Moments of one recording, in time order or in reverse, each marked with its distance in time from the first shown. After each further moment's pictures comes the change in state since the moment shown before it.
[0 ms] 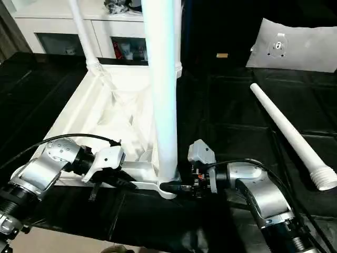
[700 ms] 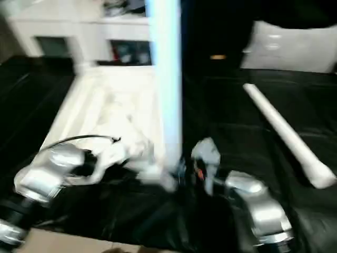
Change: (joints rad) left arm 0.086 -0.197 0.089 -0.145 0.058 0.334 0.383; right arm 0.128 0.283 -0.145 -0.097 -0.091 0.096 -0.576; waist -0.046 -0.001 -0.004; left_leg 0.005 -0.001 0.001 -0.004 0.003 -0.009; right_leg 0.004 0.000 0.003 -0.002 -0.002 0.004
